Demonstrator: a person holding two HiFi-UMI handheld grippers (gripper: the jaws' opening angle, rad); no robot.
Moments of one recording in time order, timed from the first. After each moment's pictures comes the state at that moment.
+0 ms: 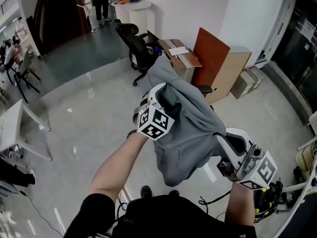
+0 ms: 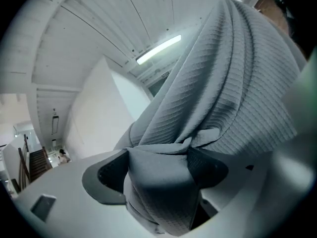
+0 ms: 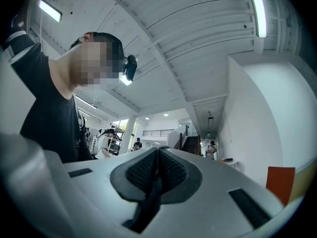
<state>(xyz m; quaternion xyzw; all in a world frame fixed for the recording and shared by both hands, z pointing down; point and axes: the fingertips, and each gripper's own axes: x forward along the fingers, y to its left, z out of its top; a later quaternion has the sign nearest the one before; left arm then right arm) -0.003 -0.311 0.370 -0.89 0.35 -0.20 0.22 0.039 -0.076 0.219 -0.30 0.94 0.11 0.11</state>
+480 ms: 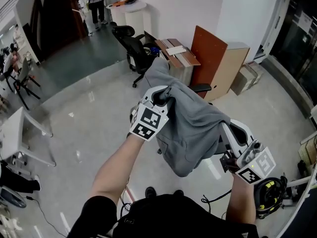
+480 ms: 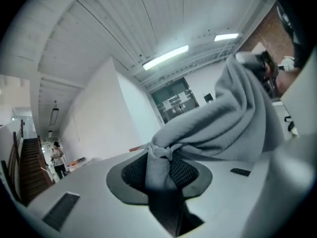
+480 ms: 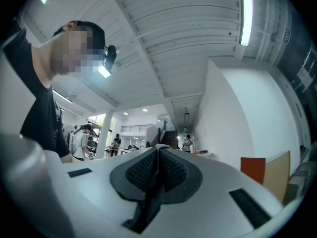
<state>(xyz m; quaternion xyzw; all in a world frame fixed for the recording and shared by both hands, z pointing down) -0.006 -0.308 0.344 -0.91 0.33 -0.15 0.19 0.090 -0.121 0.250 -0.42 0.90 0.06 0.10</state>
